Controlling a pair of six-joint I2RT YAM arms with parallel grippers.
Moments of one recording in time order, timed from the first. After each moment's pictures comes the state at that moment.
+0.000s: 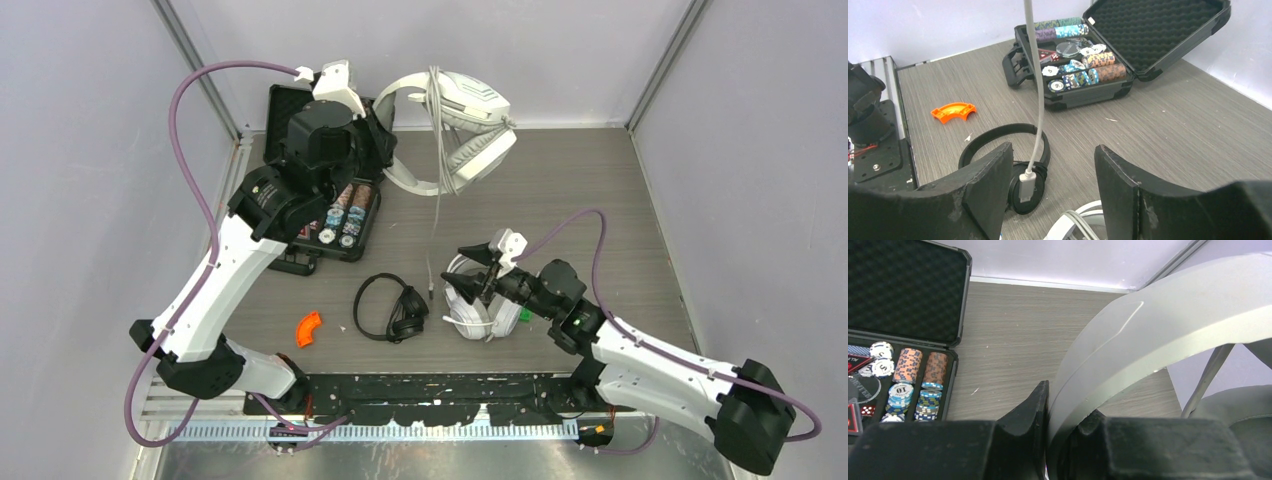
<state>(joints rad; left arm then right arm) -0.75 1.39 1.89 -0.76 -0.40 -0.52 0.83 0.82 0.38 0.53 -0.17 -0.01</state>
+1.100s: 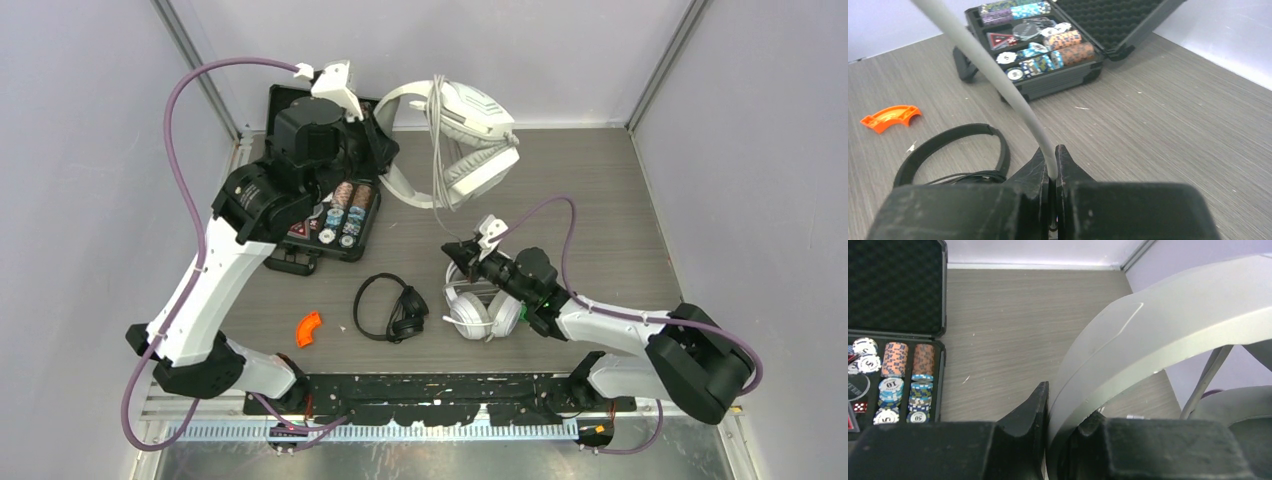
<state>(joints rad) -0.75 1.39 1.98 -0.86 -0.28 -0.51 0.76 1.23 0.39 0.86 -0.14 -0.02</state>
